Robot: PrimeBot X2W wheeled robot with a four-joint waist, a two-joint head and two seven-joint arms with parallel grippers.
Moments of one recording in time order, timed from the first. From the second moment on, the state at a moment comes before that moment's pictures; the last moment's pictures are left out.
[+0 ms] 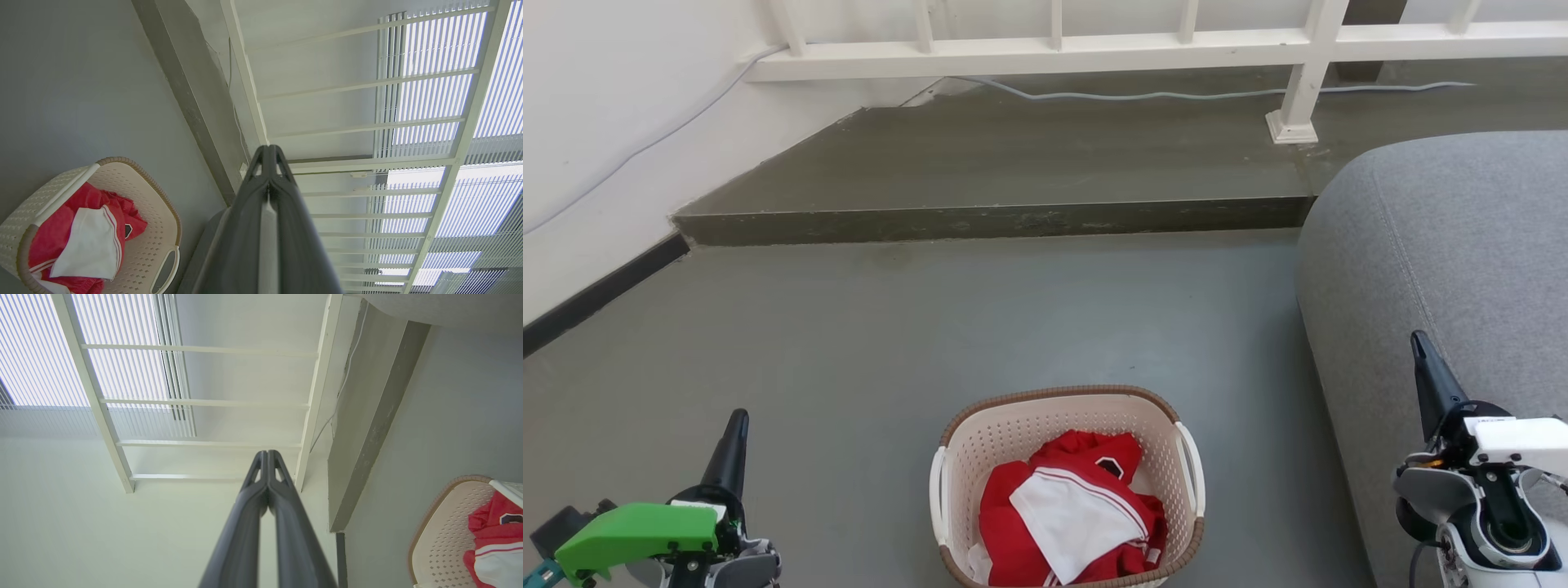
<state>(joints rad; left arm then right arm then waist) -0.01 0.11 -0.04 0.20 -1.59 -0.08 0.01 -0.04 -0.08 -0.05 0.26 1.55 0.10 0.05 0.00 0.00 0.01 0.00</state>
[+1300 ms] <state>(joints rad) -0.03 0.11 -0.03 0.25 -1.69 -0.11 0.03 -0.05 -0.07 -0.08 0.27 1.65 0.11 0.06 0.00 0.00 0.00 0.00</state>
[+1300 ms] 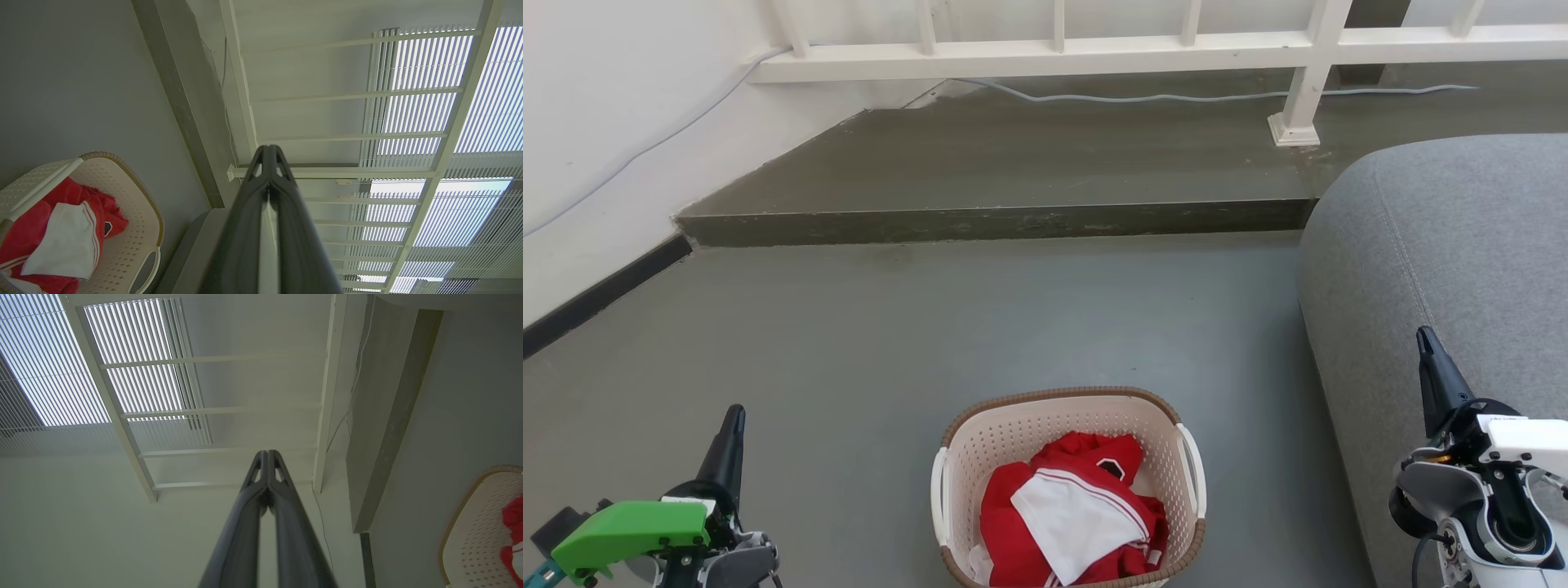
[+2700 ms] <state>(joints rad) -0.04 0.11 -0.02 0.27 -1.69 -0.12 0.03 -0.05 -0.07 -0.09 0.28 1.65 0.11 0.07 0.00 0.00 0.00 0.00</state>
